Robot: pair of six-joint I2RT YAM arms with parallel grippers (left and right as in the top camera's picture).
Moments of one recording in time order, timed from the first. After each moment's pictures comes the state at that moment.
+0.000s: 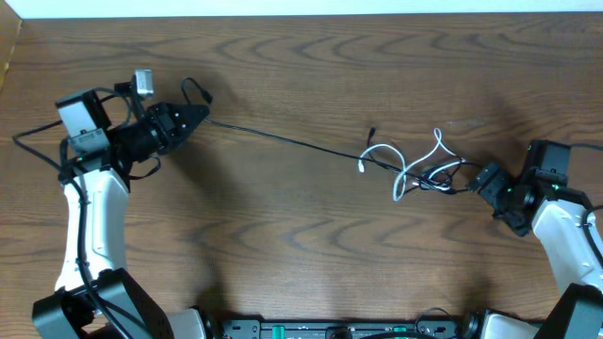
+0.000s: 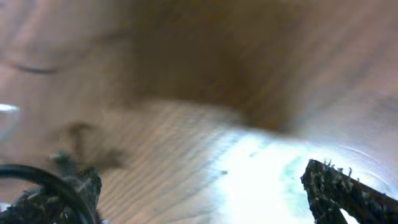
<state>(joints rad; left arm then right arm) 0.38 1.49 1.03 -0.34 1.15 -0.38 -0.28 1.39 0.71 -0.54 -0.09 0.52</state>
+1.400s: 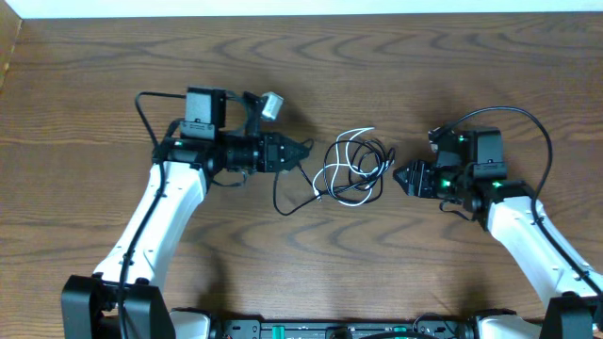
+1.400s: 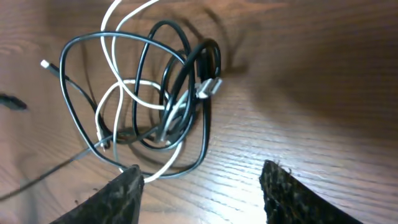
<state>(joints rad) -0.16 1.49 1.03 -0.53 1.01 -0.19 0.12 1.39 0.71 -0.33 -0.44 0.30</state>
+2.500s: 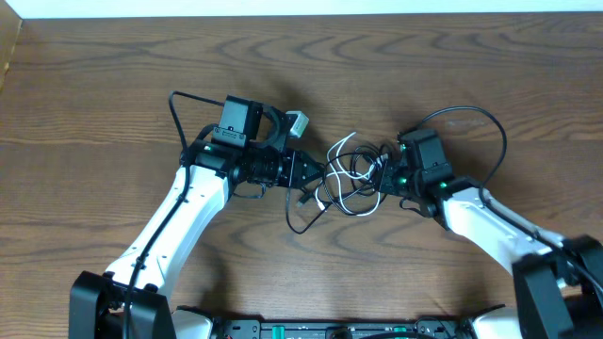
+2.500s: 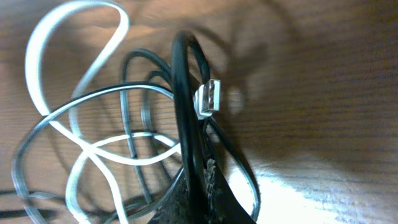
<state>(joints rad) -0.30 1.49 1.03 -0.62 0.74 -0.18 0.36 1.55 0.71 -0.11 -0.19 0.60</state>
